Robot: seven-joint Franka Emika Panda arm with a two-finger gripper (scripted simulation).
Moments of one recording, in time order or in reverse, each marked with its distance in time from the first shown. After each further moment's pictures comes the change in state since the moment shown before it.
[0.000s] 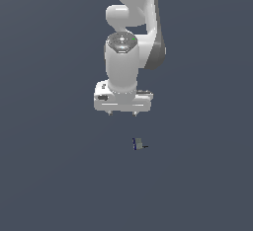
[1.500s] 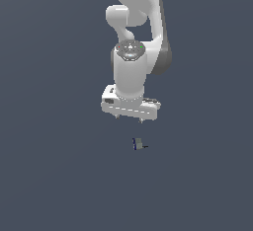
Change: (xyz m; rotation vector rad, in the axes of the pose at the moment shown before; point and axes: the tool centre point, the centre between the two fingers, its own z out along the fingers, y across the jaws) arm 0.014 -0.027 0.013 0.029 0.011 0.185
